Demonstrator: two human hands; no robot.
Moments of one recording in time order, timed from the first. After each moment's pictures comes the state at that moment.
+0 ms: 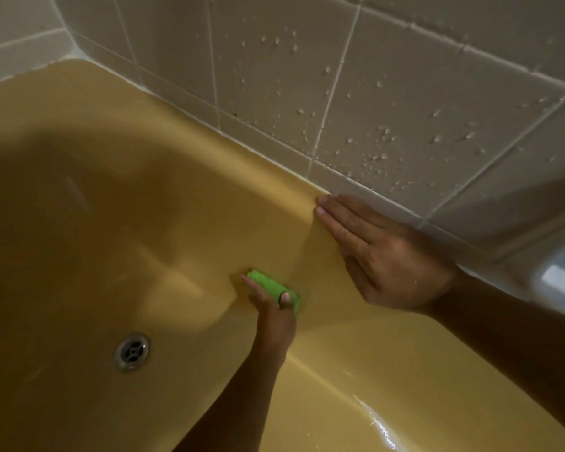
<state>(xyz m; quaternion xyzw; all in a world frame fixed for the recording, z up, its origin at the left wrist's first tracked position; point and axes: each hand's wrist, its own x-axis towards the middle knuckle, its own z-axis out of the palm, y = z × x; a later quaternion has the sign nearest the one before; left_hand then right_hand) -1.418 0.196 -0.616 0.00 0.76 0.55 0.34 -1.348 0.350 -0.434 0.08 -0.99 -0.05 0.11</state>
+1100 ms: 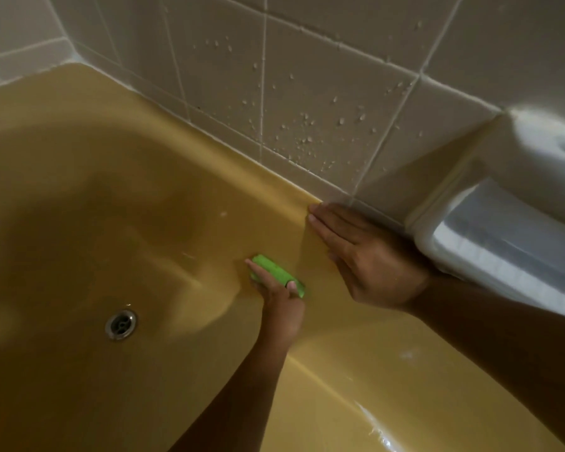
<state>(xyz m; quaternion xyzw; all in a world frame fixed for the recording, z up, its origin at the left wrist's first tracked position) -1.344 0.234 -0.584 0.07 0.78 0.56 0.27 -1.279 0.369 -0.435 0.06 -0.99 0.00 0.11</state>
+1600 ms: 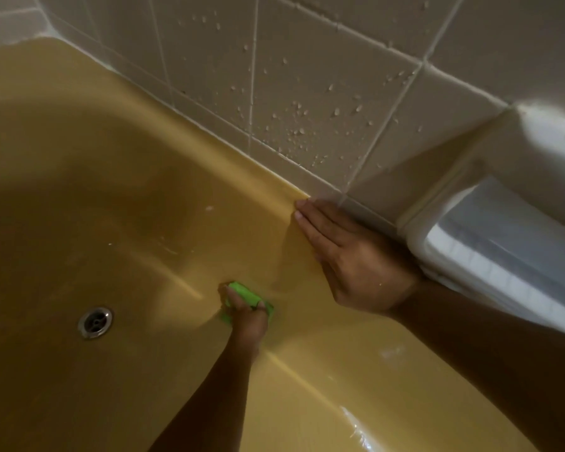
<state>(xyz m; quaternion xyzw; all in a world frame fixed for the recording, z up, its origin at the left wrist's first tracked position) -1.355 0.220 -0.667 -0.10 0.76 0.52 0.37 -1.280 0.367 -0.439 0.07 -0.99 -0.07 0.11</state>
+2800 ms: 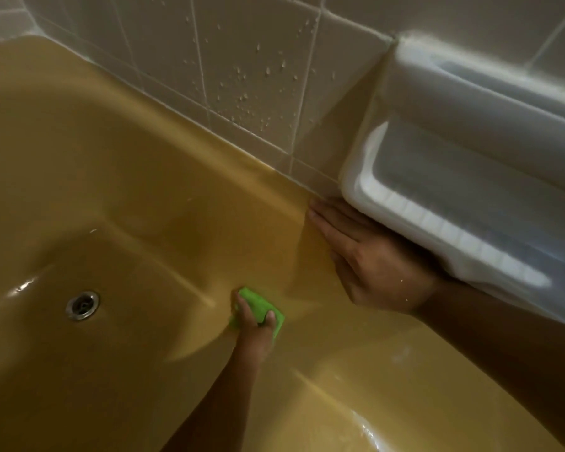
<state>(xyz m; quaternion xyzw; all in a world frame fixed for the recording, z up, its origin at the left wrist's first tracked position) -1.255 0.228 -0.671 -0.07 0.74 0.57 0.35 -1.185 0.390 -0.433 0.04 -0.99 -0.06 0.12</state>
